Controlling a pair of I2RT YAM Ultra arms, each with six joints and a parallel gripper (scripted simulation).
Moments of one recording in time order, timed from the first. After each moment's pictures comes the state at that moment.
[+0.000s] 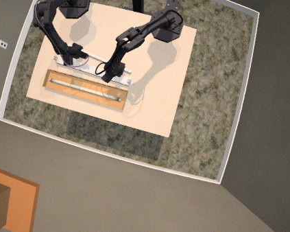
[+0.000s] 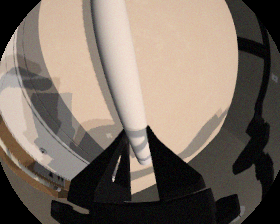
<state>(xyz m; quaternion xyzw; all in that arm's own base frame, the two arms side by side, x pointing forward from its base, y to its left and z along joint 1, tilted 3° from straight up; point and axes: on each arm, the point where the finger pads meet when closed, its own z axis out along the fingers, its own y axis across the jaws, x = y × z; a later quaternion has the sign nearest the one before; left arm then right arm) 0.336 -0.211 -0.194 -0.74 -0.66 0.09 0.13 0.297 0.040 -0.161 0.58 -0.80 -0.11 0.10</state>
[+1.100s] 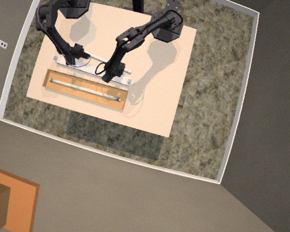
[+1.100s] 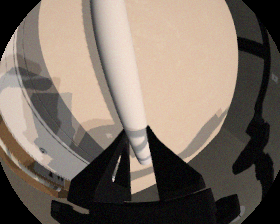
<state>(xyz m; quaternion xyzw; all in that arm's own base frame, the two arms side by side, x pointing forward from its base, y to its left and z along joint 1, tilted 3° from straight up) 0.336 -0.211 -0.194 -0.73 -0.66 0.09 0.13 0.291 0.042 -0.188 0.58 -0.80 -0.11 0.10</state>
